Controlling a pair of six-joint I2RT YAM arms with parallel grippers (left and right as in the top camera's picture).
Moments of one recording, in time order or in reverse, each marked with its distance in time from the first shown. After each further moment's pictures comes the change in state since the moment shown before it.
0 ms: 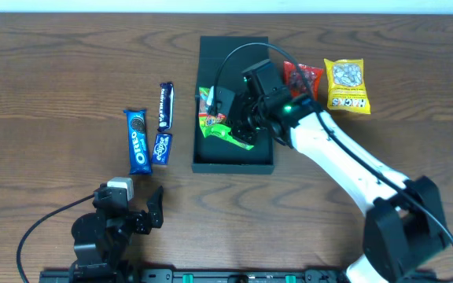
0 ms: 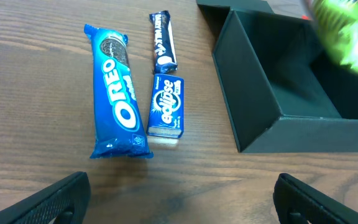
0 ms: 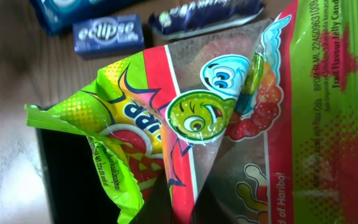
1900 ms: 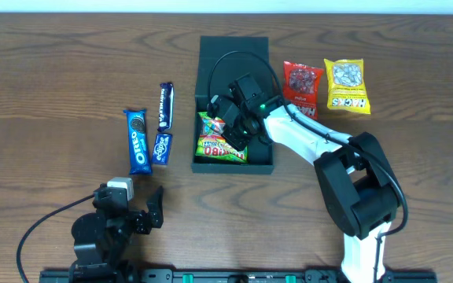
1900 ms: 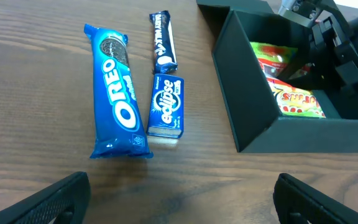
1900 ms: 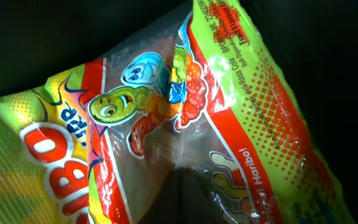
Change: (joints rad) left arm 0.000 0.000 0.000 0.000 0.000 0.000; right arm 0.000 0.288 0.032 0.057 0.082 0.247
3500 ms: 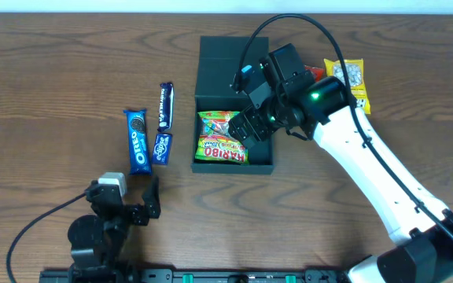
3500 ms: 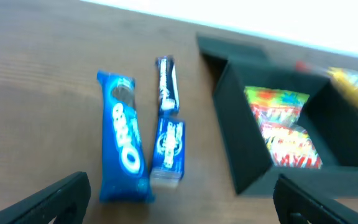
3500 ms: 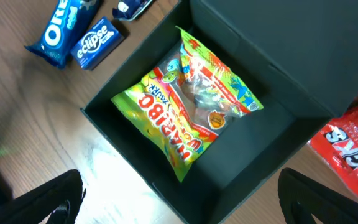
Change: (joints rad) left arm 0.000 0.003 -0.004 0.166 -0.031 -0.080; right arm -0.033 -0.399 0.177 -0.487 0.035 0.263
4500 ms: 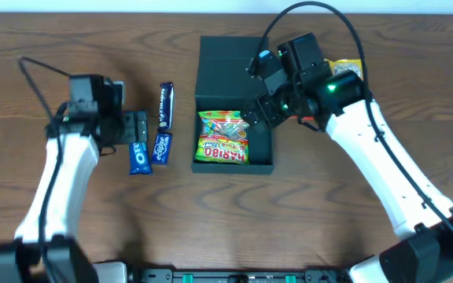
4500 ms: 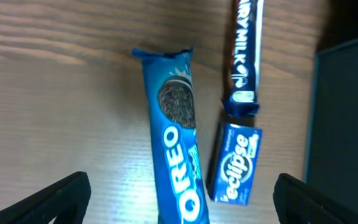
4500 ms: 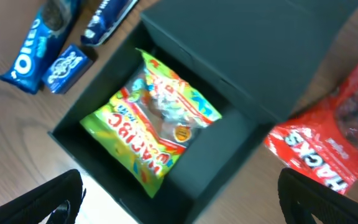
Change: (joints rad) left arm 0.000 1.481 0.900 -0.231 -0.158 0.171; right arm -0.095 0.000 0.000 0.051 0.014 0.000
